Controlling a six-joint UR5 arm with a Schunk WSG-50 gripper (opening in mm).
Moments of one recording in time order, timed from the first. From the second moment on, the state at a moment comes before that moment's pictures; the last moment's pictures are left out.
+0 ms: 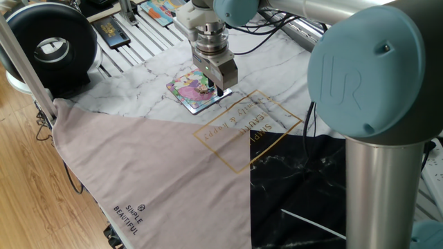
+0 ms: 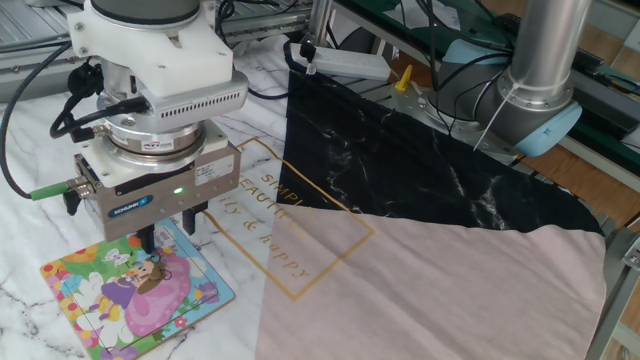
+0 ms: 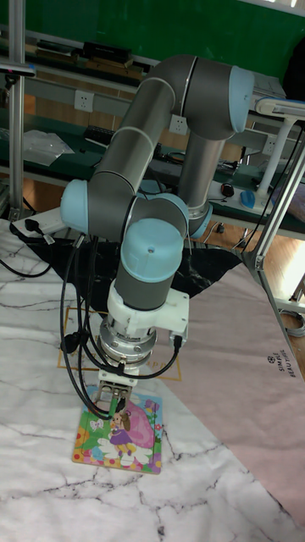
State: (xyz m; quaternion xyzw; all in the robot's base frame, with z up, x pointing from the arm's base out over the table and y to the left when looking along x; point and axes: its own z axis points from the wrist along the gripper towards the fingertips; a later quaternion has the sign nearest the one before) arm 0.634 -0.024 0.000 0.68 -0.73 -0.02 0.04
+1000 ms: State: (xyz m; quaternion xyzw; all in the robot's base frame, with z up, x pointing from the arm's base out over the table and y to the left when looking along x) arm 0.617 -0.031 -0.004 0.68 -0.73 -0.03 0.07
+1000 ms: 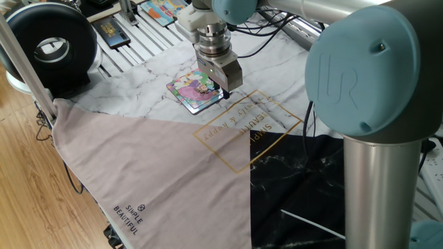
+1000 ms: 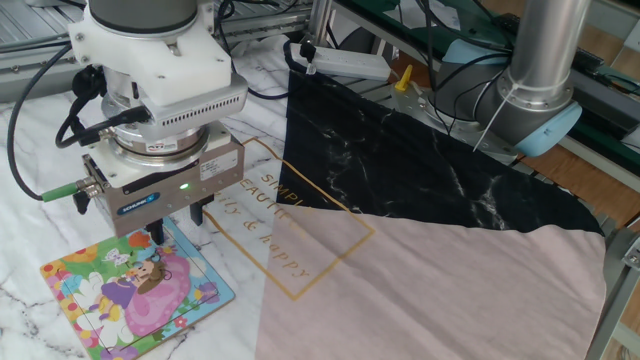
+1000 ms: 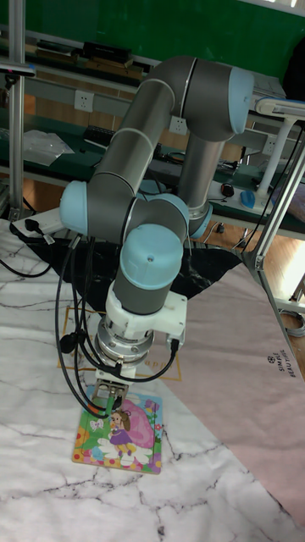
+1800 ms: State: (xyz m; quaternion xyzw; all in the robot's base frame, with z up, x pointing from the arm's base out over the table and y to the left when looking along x) arm 0.618 -0.031 -0.004 0.68 -0.73 -0.03 0.07
